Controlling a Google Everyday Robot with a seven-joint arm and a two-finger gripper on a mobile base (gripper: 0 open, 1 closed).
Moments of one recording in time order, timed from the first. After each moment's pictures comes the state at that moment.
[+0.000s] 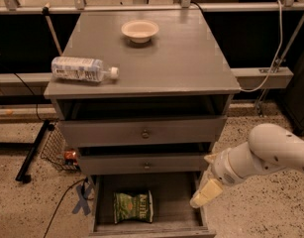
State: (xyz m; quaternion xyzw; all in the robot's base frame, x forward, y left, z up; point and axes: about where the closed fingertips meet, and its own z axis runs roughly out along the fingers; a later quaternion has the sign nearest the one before) arm 0.451 -0.158 0.605 -0.50 0.82 0.19 0.20
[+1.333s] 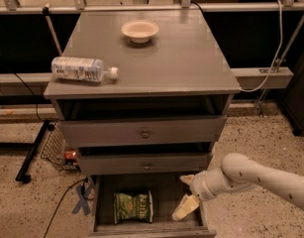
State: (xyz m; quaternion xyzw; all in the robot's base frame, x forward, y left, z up) arm 0.468 -0.107 0.440 -0.51 0.77 0.32 0.21
